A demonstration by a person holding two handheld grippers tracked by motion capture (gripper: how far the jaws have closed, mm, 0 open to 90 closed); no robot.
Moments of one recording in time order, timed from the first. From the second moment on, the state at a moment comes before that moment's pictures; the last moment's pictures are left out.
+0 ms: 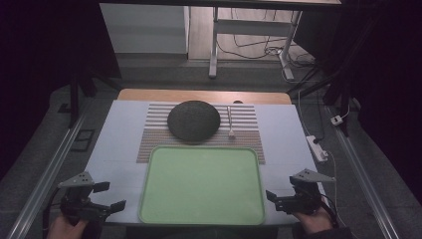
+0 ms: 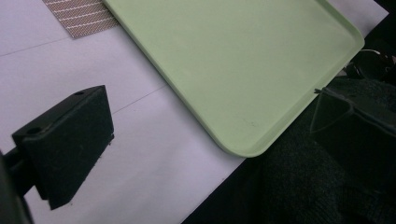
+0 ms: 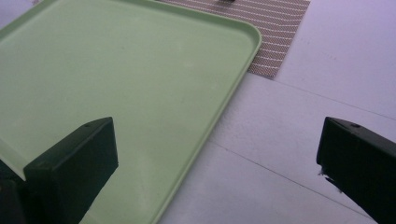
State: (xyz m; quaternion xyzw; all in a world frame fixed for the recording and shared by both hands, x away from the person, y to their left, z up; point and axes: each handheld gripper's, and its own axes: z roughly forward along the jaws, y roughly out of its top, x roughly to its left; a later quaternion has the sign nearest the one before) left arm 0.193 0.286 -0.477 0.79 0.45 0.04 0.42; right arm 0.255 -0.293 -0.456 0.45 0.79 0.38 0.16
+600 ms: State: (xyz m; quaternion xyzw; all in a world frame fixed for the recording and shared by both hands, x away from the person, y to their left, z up) left arm 0.193 0.285 -0.478 0.79 0.45 0.03 0.42; right arm 0.255 -0.288 -0.457 0.43 0.81 0.37 0.16
